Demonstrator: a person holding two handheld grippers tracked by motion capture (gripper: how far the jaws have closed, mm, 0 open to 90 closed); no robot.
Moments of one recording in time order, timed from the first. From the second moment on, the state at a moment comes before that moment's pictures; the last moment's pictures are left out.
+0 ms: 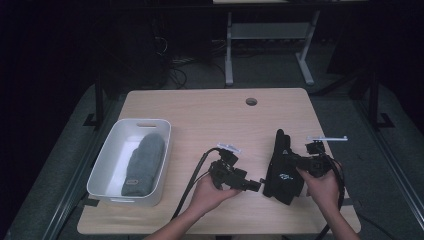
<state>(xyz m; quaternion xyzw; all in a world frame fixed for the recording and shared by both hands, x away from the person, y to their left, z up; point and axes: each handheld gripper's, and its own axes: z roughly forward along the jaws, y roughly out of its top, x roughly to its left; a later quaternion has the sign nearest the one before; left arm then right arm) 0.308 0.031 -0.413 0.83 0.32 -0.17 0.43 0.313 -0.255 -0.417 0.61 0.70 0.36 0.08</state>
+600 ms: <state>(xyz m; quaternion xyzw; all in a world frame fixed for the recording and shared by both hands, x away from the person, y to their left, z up) 0.315 0.001 -0.435 0.83 0.35 -0.15 0.41 0.314 -0.278 -0.426 0.63 0.68 0.36 0.08</state>
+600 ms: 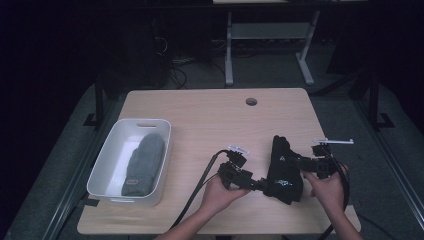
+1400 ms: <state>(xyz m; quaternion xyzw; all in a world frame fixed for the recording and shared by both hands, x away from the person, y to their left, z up) 0.314 -0.032 -0.461 0.83 0.37 -0.14 0.38 0.349 -0.287 -0.451 0.66 0.67 0.35 0.04</state>
